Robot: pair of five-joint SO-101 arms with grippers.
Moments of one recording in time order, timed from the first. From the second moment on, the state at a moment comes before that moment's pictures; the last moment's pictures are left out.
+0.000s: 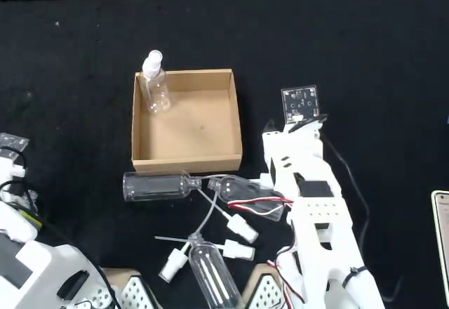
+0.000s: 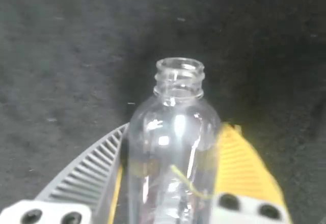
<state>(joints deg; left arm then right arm) -62.2 -5.4 38.8 56.7 -72.7 -0.9 -44.2 76.7 13.0 7.2</state>
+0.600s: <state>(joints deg) -41.1 -28.6 39.7 62.0 -31.3 -0.9 -44.2 76.7 13.6 7.2</state>
